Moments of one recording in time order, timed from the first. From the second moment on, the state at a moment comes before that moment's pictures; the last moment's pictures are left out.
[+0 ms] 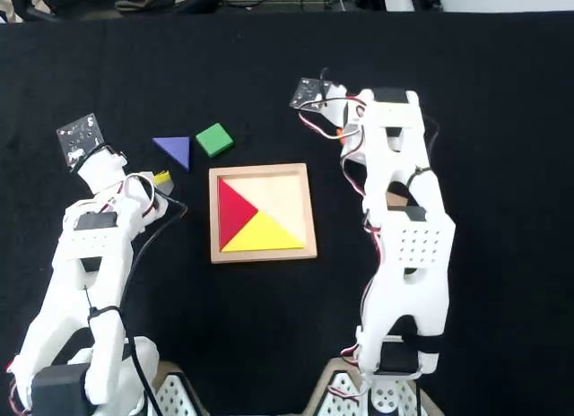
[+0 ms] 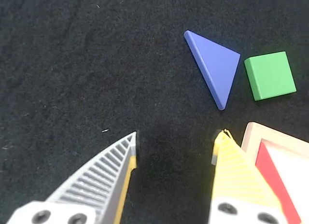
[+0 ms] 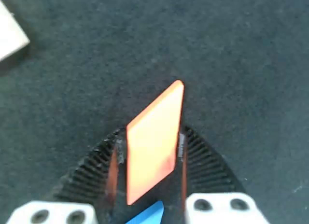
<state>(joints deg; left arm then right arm) -11.5 -25.4 59.4 26.9 18.4 1.8 46.7 -28.0 65.6 69.1</state>
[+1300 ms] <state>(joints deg) -11.4 -25.4 59.9 26.9 18.4 -3.4 51.5 -46.7 98.2 15.4</state>
